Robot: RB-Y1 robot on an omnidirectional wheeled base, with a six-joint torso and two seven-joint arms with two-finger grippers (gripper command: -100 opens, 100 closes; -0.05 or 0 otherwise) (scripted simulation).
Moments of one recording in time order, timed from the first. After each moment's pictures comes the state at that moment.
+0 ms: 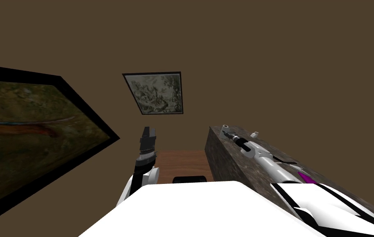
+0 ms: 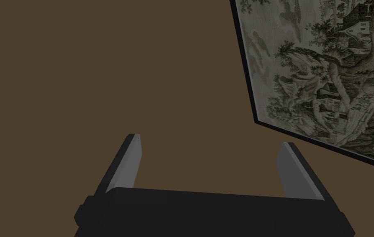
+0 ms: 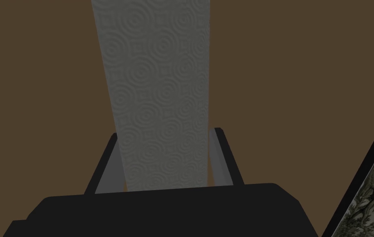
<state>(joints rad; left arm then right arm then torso) 0.50 -0.03 -0.03 -2.20 -0.11 -0.63 -0.15 -0.20 -0.73 -0.03 -0.91 0.58 -0.38 0.39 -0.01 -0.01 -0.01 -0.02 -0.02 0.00</state>
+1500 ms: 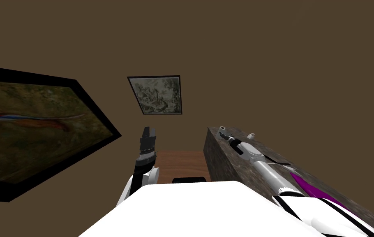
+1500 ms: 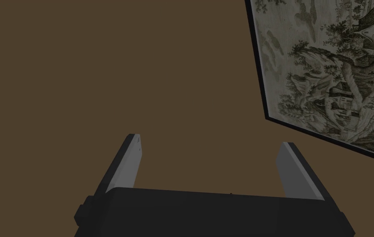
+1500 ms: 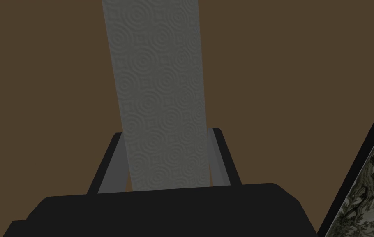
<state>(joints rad) 0.50 -0.03 -0.03 -2.20 -0.11 -0.63 -0.15 -0.09 -0.63 -0.05 -1.17 1.03 -0.21 0.00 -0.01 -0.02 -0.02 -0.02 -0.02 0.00</state>
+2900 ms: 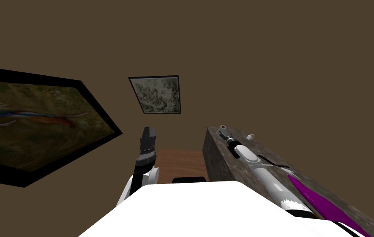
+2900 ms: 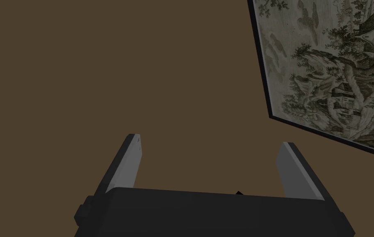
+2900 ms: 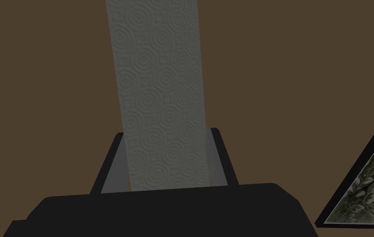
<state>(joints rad) 0.50 -0.03 -0.03 -2.20 -0.11 -0.63 -0.15 0.04 -0.56 -0.06 -1.44 1.44 -0.01 -0.38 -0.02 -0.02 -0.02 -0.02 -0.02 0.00</state>
